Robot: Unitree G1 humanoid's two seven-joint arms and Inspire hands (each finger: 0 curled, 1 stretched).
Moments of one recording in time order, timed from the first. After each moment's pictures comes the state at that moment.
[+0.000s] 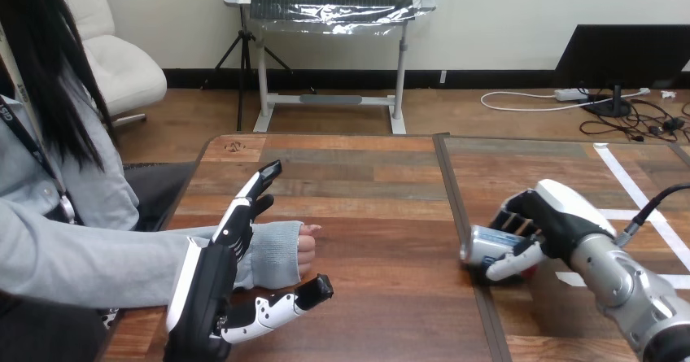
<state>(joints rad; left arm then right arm) -0.10 0.12 0.01 0.98 0.15 -1.34 0.02 -0.62 -0.47 0.31 1.13 -0.45 -0.25 0.00</state>
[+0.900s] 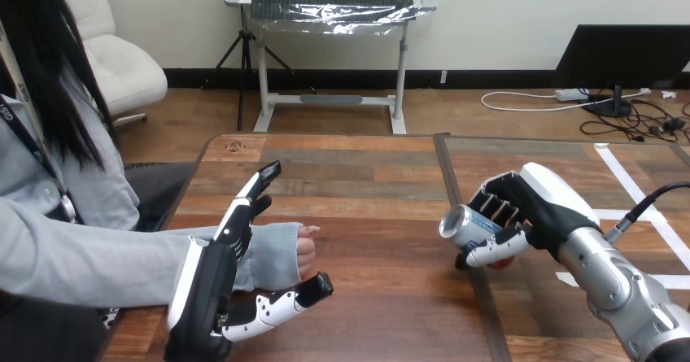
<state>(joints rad) -0.10 0.12 0.02 0.96 0.17 -1.30 0.03 -0.54 -0.47 0.27 0.94 -0.42 -0.31 -0.01</state>
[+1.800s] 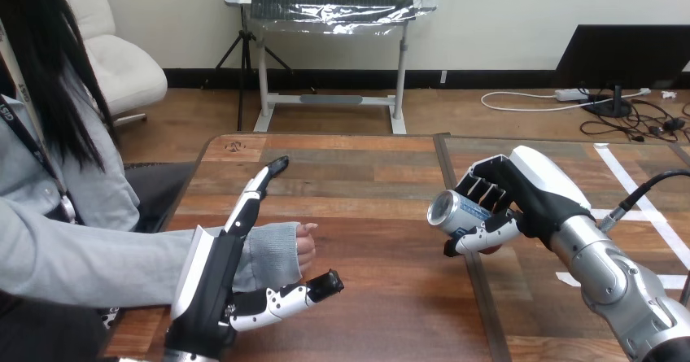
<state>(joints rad) -0.10 0.17 0.03 0.85 0.45 -1.16 0.24 -0.52 -0.47 0.26 0.84 -0.43 -0.31 -0.01</state>
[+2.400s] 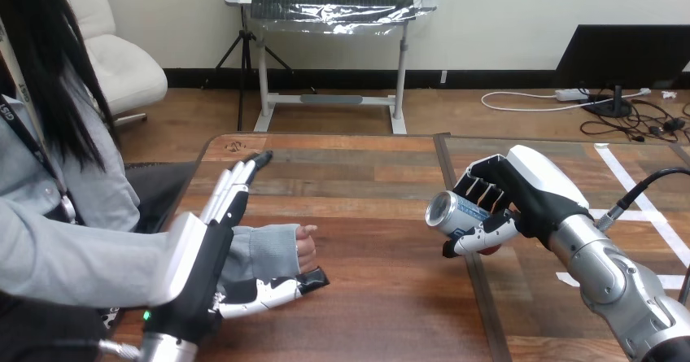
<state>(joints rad) -0.08 0.27 0.02 0.68 0.67 -0.92 0.39 -0.52 -0.47 0.26 0.83 -0.45 -0.31 0.00</state>
